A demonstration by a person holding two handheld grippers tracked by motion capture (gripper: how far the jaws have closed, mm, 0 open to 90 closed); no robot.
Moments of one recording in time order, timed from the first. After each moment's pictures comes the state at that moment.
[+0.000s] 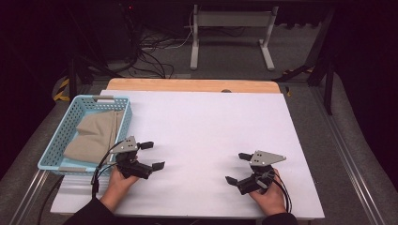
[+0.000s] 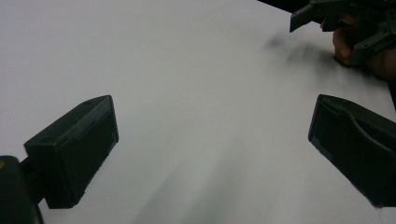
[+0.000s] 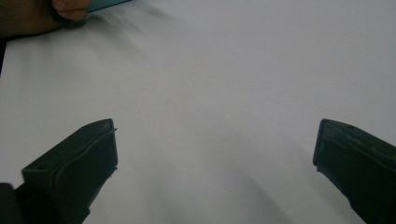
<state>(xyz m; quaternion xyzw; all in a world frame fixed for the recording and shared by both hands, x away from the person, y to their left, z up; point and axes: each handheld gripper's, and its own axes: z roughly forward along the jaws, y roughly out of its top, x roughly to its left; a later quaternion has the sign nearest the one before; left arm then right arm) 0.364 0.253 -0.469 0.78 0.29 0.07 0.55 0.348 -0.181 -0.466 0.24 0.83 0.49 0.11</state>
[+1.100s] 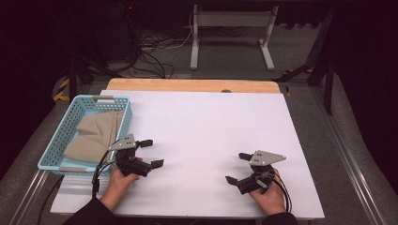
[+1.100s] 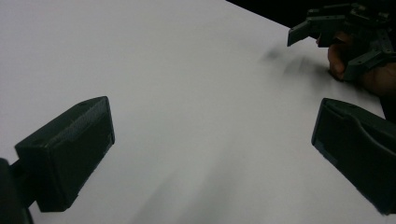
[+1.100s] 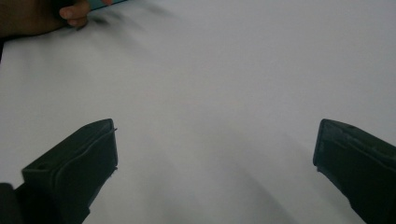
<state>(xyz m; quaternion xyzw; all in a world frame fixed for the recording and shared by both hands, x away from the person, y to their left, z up) 0.369 0.256 -0.470 0.77 0.29 0.06 0.56 0.349 -0.181 -0.467 0.24 0.83 0.49 0.11</state>
